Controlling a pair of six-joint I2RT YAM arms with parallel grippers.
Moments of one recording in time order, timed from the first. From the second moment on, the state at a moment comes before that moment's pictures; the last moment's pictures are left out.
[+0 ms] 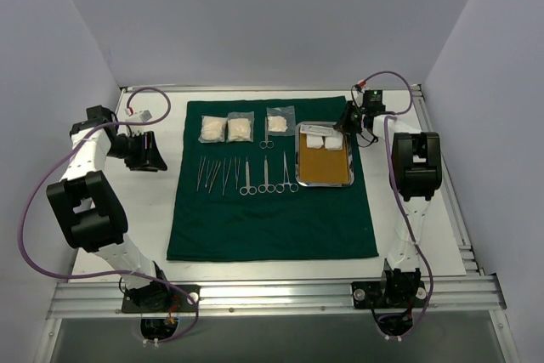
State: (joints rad) left arm 0.31 1.75 1.41 -0.99 0.60 0.29; right arm 0.02 2.22 1.56 -0.12 -0.35 0.33
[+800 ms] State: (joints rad) left arm 0.31 1.75 1.41 -0.98 0.60 0.29; right arm 0.02 2.00 1.41 -0.04 -0.38 0.35
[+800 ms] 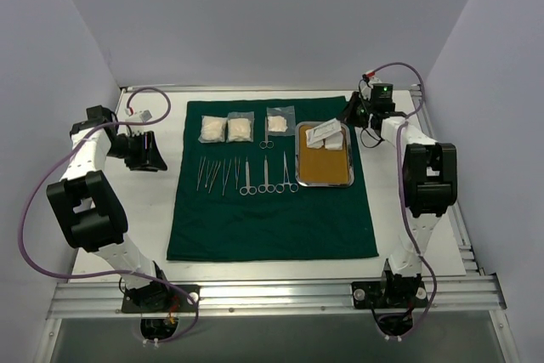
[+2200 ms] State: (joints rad) left arm 0.31 1.74 1.40 -0.98 0.62 0.29; right arm 0.96 1.61 0.97 0.54 0.03 0.87
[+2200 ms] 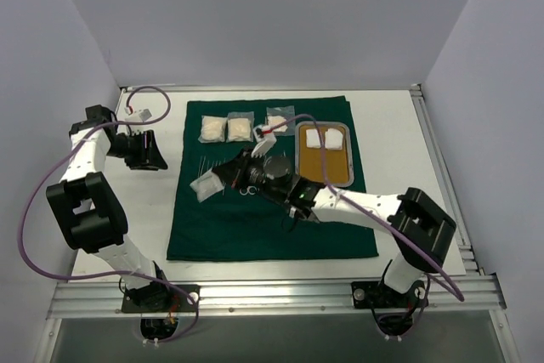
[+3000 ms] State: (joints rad) left arm 0.31 1.69 1.40 -0.98 0.63 0.30; right arm 1.08 1.92 0.61 0.99 0.23 1.43
